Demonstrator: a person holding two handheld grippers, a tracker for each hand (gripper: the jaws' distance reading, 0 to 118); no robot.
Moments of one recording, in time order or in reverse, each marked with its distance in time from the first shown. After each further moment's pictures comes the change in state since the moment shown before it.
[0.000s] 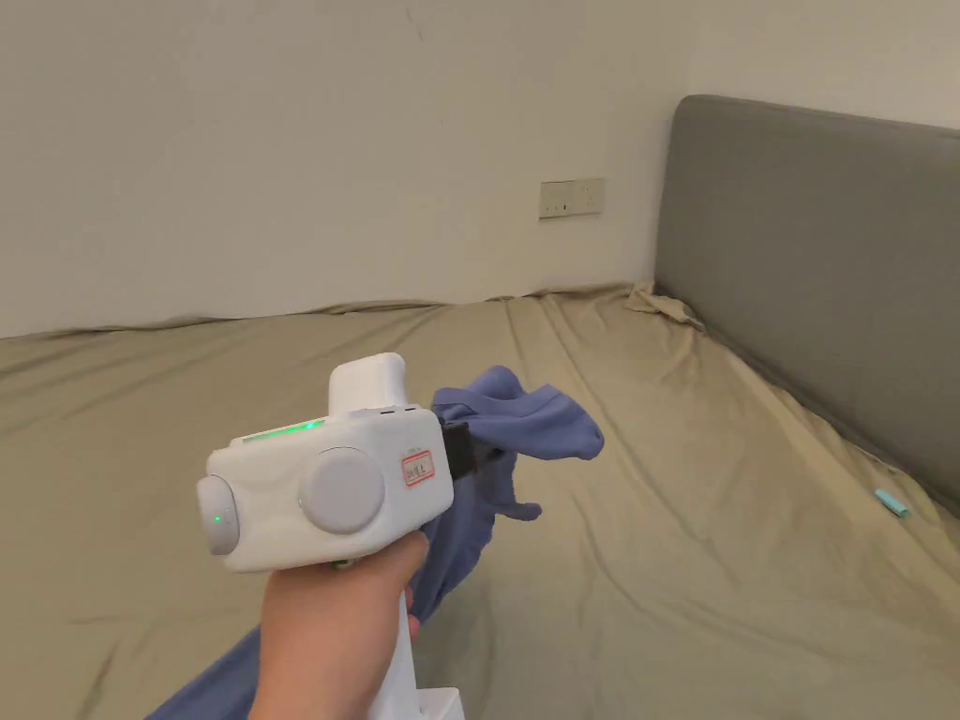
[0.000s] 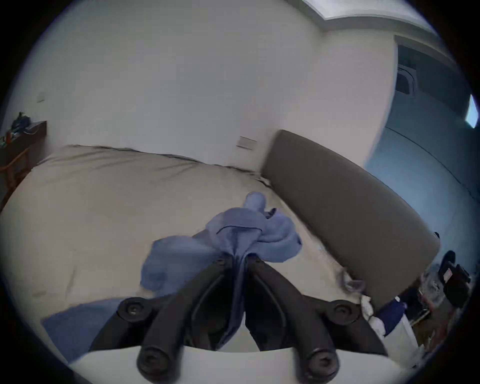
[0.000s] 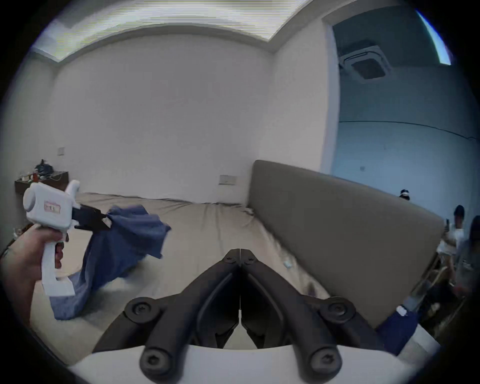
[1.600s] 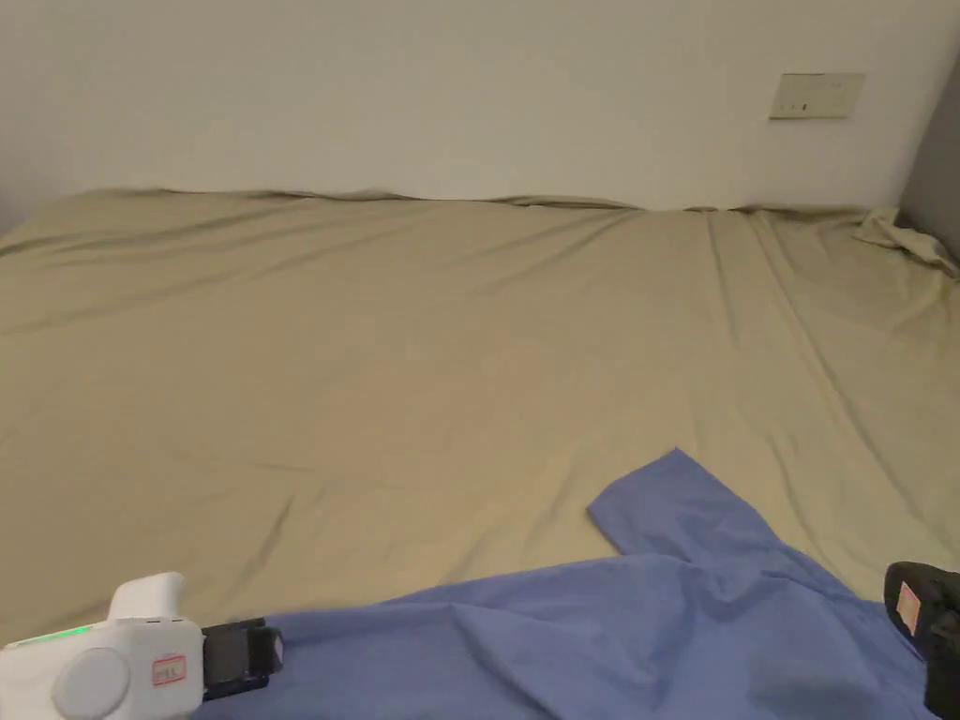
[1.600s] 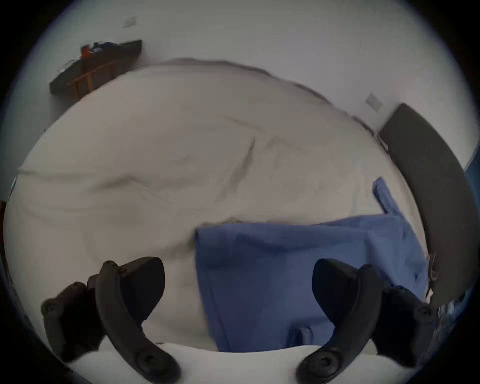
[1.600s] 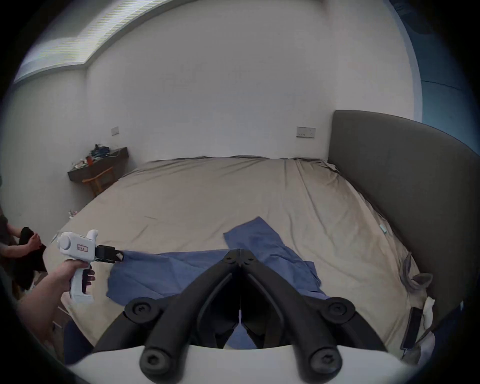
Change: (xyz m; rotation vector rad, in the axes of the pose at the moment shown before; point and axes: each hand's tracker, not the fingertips) left arm -0.365 -0.190 0.048 -0.377 0.526 0.272; right arm -0.131 -0.079 -0.106 -0.288 0.450 -0.032
